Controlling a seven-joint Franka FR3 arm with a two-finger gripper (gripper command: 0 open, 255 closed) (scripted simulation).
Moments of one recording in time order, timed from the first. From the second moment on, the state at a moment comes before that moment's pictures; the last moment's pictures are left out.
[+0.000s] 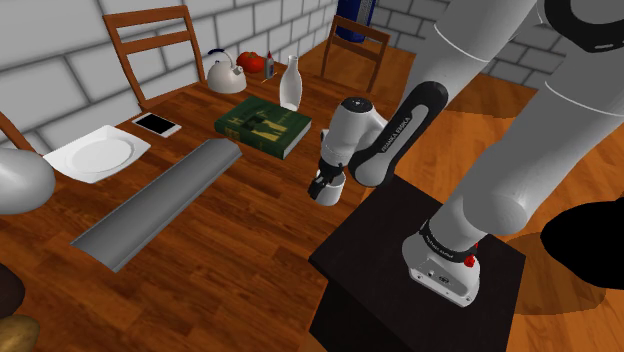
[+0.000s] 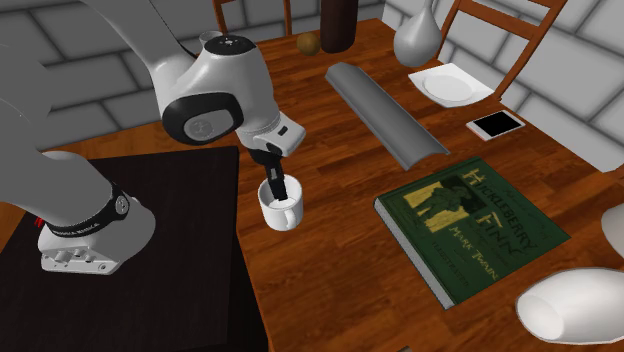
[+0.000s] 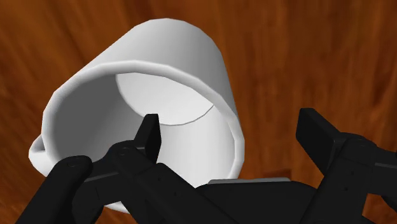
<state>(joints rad) 0.06 0.02 0.08 -2.88 -0.21 3.02 0.25</state>
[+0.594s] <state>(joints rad) 0.06 0.03 0.08 -2.88 -0.21 3.02 0.25</state>
